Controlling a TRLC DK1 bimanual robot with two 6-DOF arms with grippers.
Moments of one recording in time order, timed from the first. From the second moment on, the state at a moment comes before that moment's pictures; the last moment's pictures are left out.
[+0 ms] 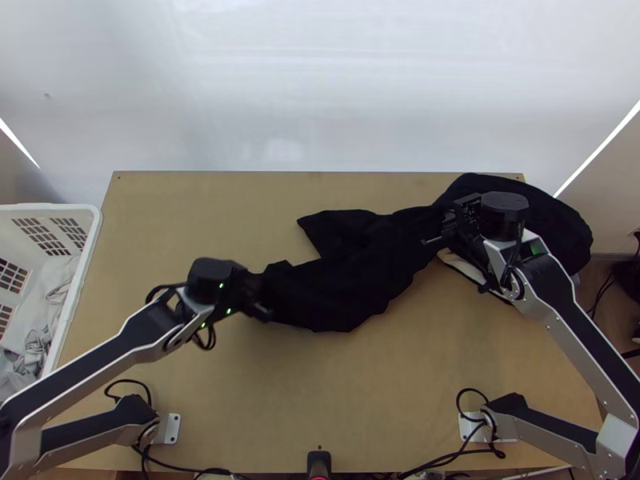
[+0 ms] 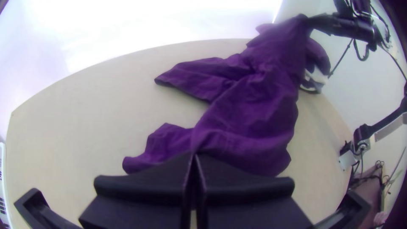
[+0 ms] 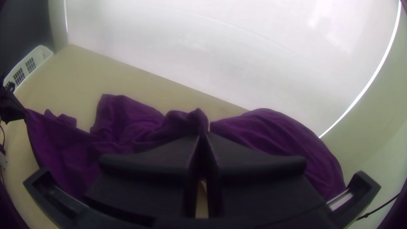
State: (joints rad) left arm -0.65 1.19 0.80 -0.26 0.00 -0.19; right arm 0.35 1.21 1.09 -0.41 0.17 -0.15
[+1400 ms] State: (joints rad) left arm -0.54 1.68 1.30 -0.25 0.03 -0.36; right arm 0.36 1.20 1.03 -0.39 0.18 -0.16
